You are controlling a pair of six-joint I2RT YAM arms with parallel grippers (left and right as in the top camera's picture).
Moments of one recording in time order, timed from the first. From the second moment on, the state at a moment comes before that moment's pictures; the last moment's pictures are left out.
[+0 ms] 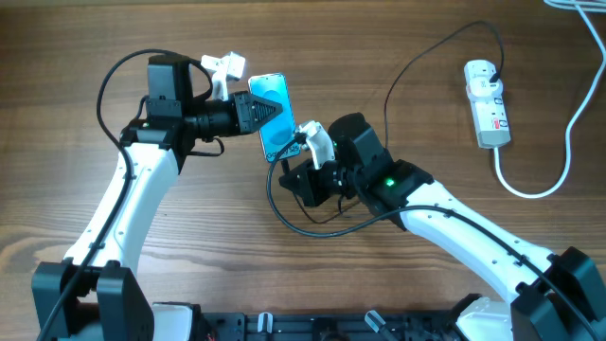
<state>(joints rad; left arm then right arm) -0.10 1.53 1.09 -0.36 0.93 -0.38 0.67 1.50 0.92 -0.17 -0.55 0.37</state>
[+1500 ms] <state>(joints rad) -0.16 1.52 1.15 -0.49 0.88 -0.21 0.67 1.53 1.00 -0.30 -0.54 0.42</state>
